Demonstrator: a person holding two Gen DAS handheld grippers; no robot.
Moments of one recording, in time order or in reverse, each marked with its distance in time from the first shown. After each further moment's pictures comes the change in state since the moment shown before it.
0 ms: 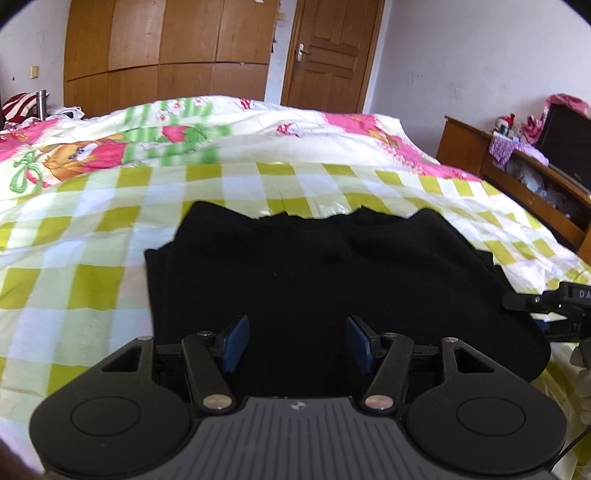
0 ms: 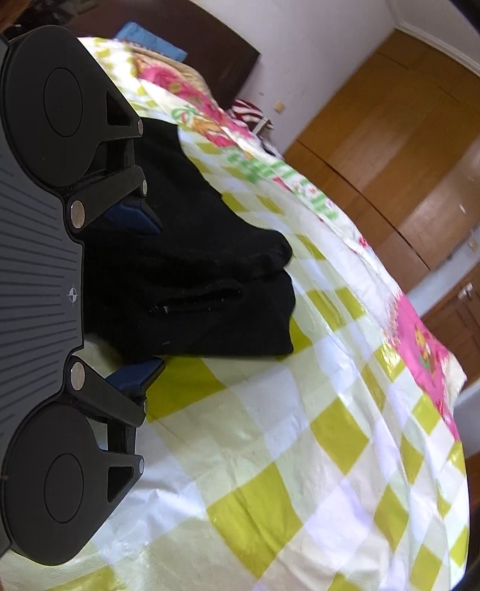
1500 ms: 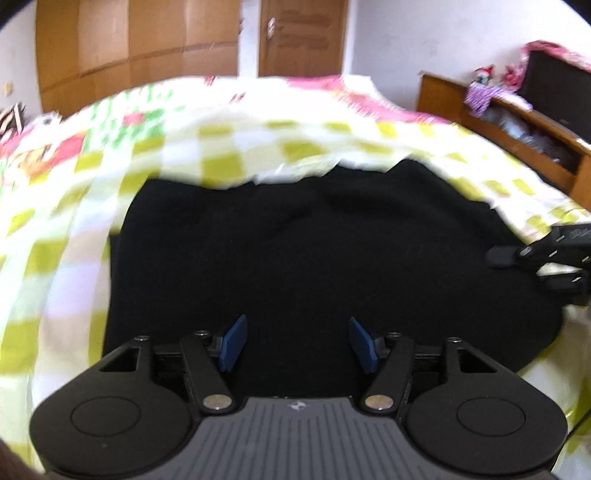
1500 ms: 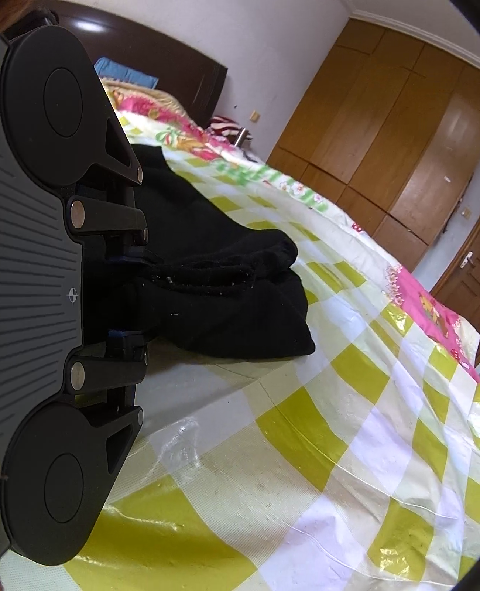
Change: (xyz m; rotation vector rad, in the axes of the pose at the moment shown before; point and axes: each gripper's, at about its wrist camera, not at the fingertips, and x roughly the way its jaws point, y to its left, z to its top) left arm 0.005 -0.076 -0.038 0.083 0.099 0.022; right arm -0.030 -0.043 -0.008 0.172 0.027 0.060
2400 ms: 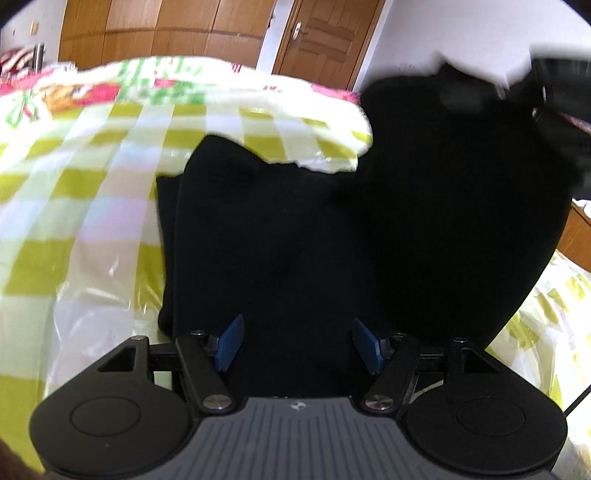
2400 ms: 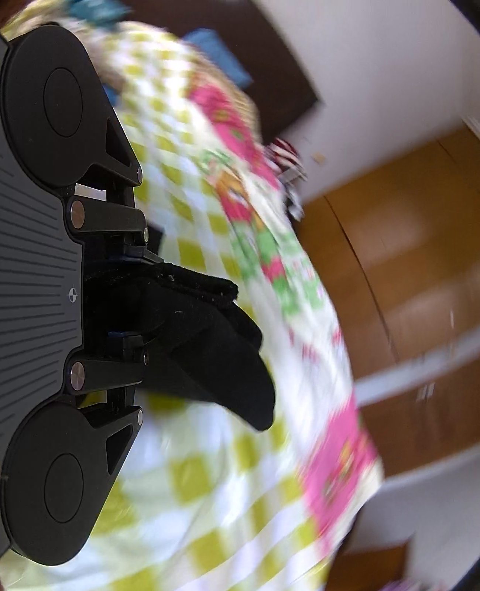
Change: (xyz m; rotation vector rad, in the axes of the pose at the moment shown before) left arm -0.026 0.066 -0.034 -0.176 -0.027 -0.128; right arm 0.026 0.230 -0.048 -0.575 -0.080 -0.045
